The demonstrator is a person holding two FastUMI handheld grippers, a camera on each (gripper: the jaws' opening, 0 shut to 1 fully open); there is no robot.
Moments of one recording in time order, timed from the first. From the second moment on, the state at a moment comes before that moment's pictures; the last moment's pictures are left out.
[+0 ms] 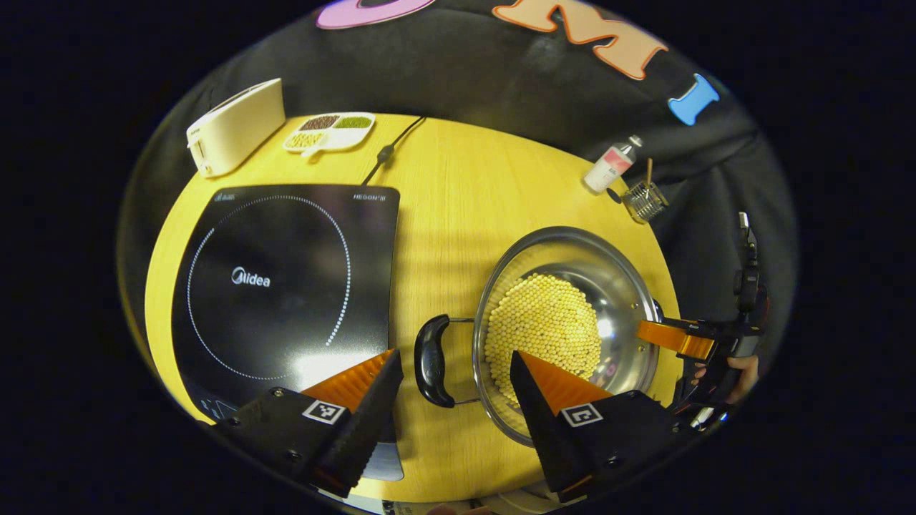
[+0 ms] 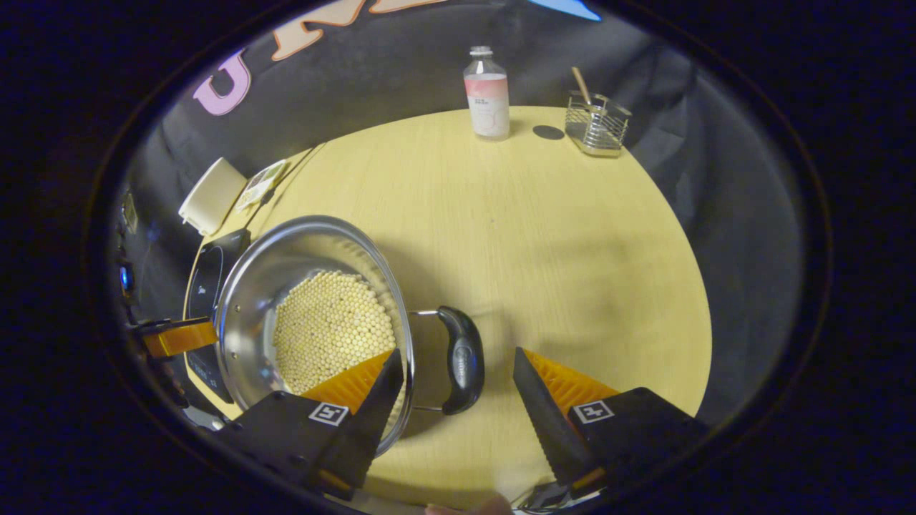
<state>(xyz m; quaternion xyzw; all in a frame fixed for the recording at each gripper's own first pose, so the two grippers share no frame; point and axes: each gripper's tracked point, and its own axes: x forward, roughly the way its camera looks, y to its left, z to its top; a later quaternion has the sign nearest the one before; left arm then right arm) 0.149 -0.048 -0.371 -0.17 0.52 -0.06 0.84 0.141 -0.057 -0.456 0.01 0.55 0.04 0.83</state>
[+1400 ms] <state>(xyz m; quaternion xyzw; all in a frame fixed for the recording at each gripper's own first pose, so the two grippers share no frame) 0.159 -0.060 -0.417 -0.13 0.59 -0.06 0.79 0.153 -0.034 -0.485 0.06 0.60 0.07 0.79</state>
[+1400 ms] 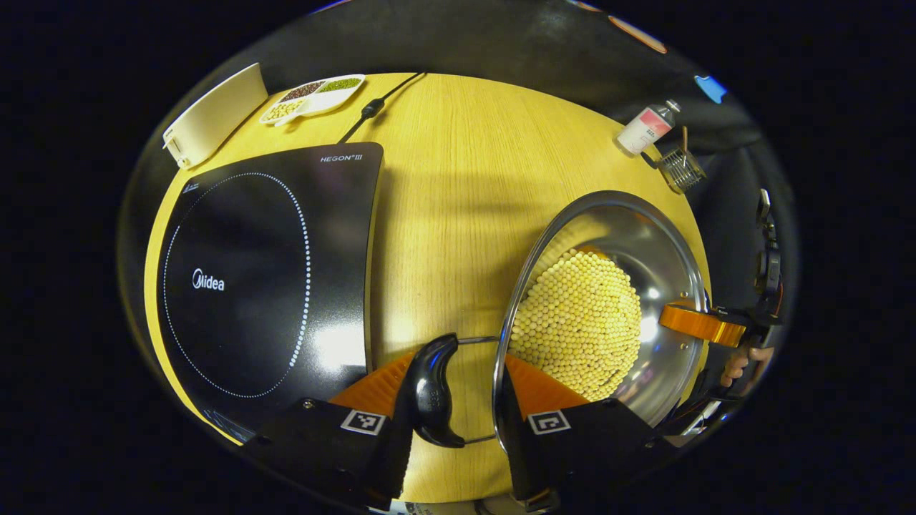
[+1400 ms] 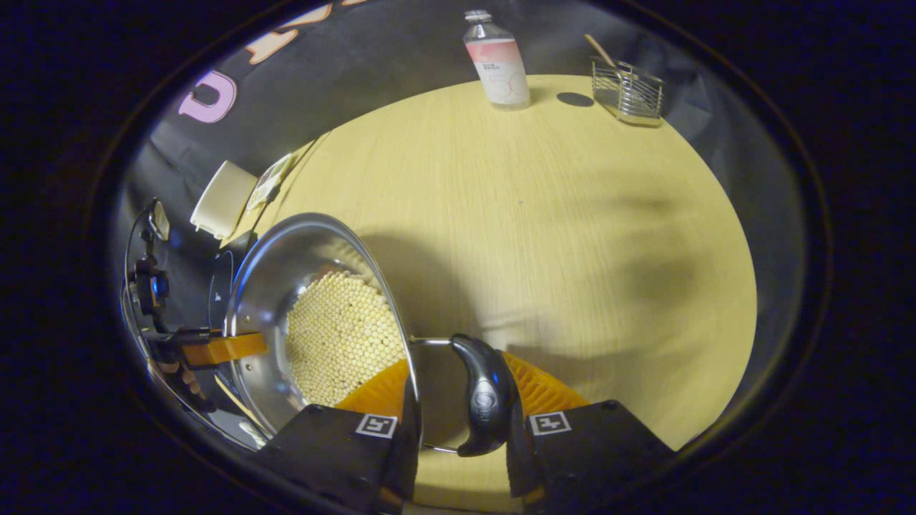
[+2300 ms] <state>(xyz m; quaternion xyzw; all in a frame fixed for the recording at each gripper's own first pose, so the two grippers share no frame) 0.137 0.029 -0.364 -0.12 0.56 -0.04 0.82 0.155 -0.028 -0.492 0.08 0.58 0.10 0.81</state>
